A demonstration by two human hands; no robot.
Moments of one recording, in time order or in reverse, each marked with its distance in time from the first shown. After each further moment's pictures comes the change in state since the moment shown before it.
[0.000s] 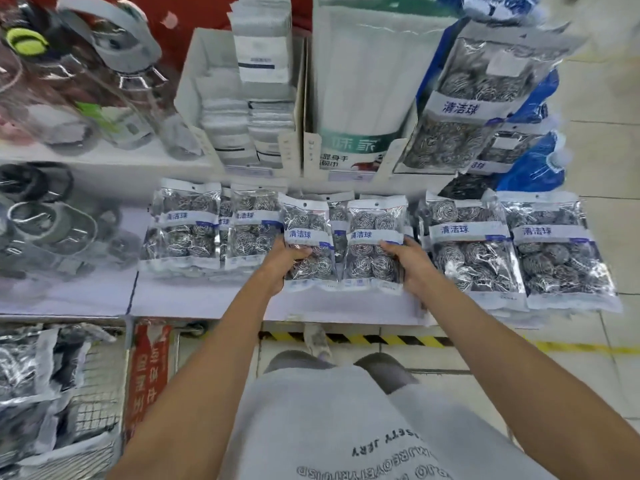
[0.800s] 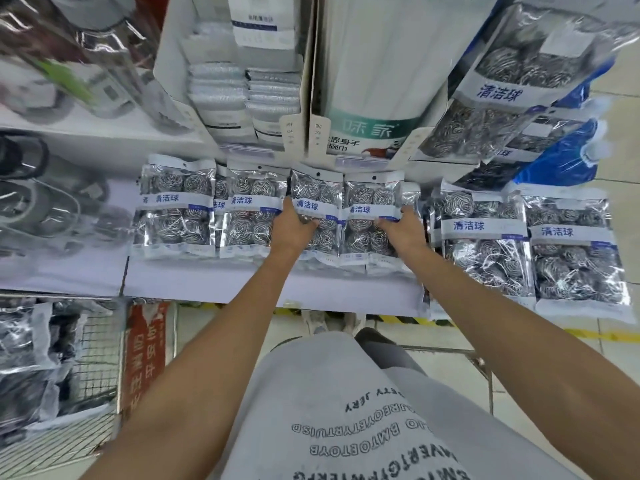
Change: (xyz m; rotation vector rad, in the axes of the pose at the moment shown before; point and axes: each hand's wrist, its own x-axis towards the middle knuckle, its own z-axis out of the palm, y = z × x) left_hand 0.056 0.018 0.019 0.487 0.232 0.257; right_hand 0.063 -0.021 0.031 -0.701 0.156 -0.214
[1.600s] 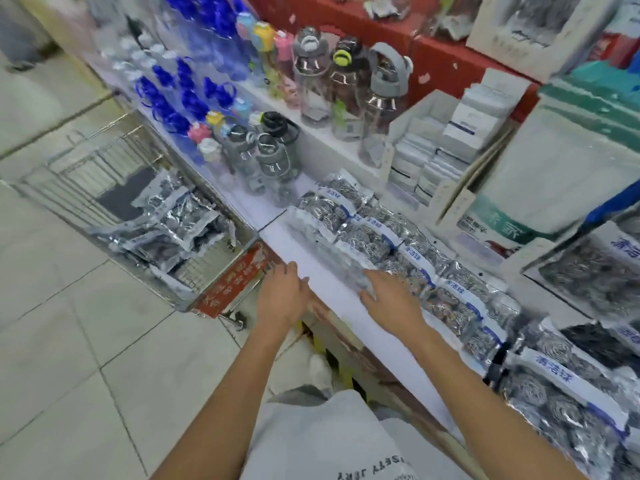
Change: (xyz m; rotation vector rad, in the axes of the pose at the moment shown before) left_hand -0.253 -0.105 -0.066 0.433 0.617 -0.233; right_hand -0.175 -0.042 0.048 -0.774 -0.546 -1.149
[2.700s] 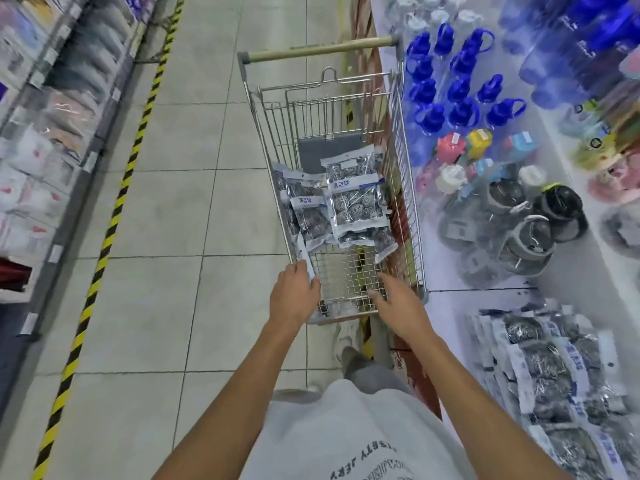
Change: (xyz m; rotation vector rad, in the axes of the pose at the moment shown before) left_hand 0.089 -0.353 -0.083 -0.353 0.114 -0.767; right_hand 0.307 -0.332 0.153 -0.115 -0.432 -0.336
